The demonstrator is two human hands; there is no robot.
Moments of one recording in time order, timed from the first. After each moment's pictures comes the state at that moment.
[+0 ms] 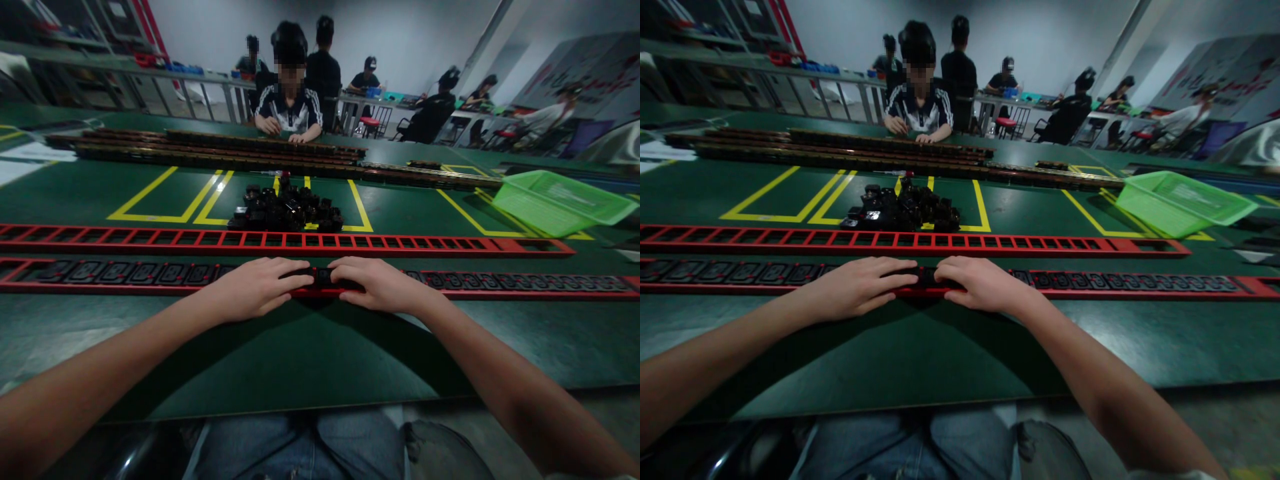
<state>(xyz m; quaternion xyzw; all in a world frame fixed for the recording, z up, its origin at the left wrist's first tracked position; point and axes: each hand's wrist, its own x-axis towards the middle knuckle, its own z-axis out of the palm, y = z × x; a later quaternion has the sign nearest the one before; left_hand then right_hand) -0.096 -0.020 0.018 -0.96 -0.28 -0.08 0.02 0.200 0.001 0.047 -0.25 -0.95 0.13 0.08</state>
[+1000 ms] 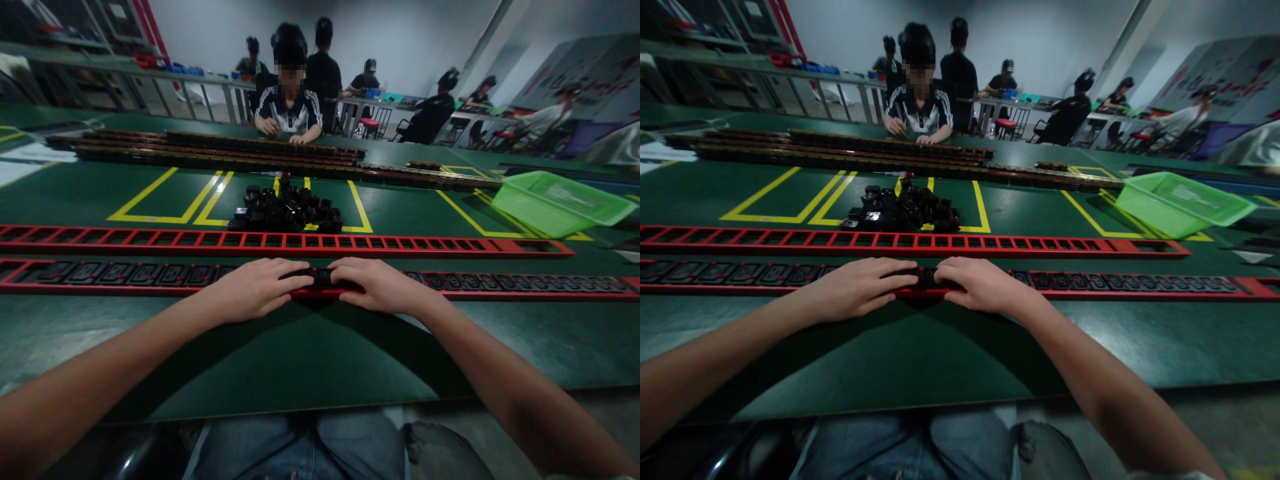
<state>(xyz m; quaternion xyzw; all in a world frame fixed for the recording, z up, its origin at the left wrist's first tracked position) -0.096 -0.020 0.018 -0.96 -0.28 -0.08 0.03 0.199 0.001 0.047 -0.25 -0.95 0.15 0.09</state>
